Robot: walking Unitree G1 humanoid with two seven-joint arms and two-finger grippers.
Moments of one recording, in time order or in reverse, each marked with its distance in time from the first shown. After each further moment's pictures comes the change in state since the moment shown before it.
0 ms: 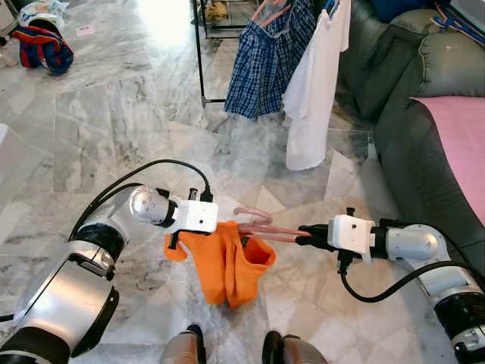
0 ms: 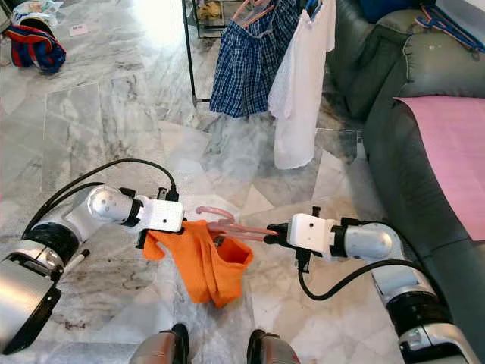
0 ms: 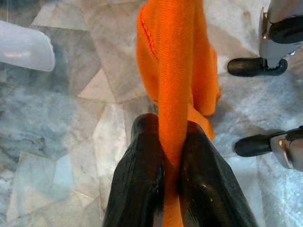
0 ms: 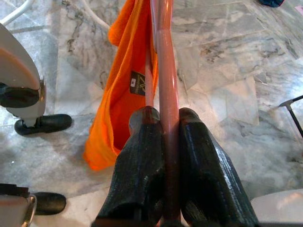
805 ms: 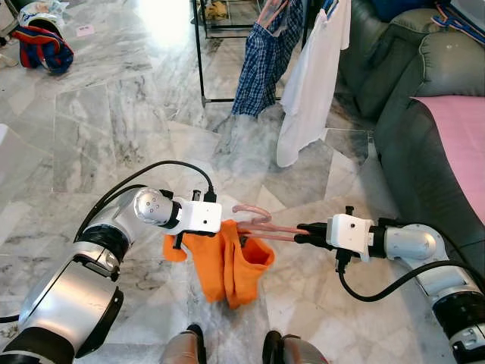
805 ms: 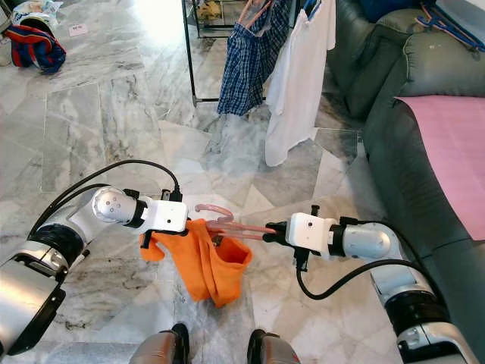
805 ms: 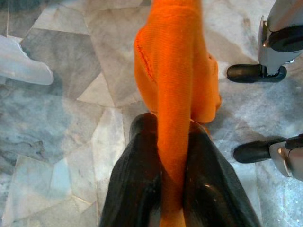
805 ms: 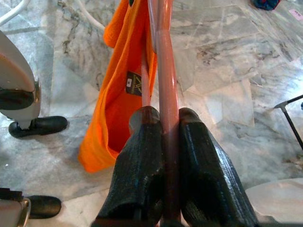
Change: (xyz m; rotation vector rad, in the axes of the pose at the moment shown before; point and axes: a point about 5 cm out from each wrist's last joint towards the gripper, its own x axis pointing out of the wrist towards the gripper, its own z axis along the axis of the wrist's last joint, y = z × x) left arm 0.005 -0.001 0.004 -0.012 -0.013 0.001; right arm 0.002 -0.001 0.002 -0.011 -0.009 -0.013
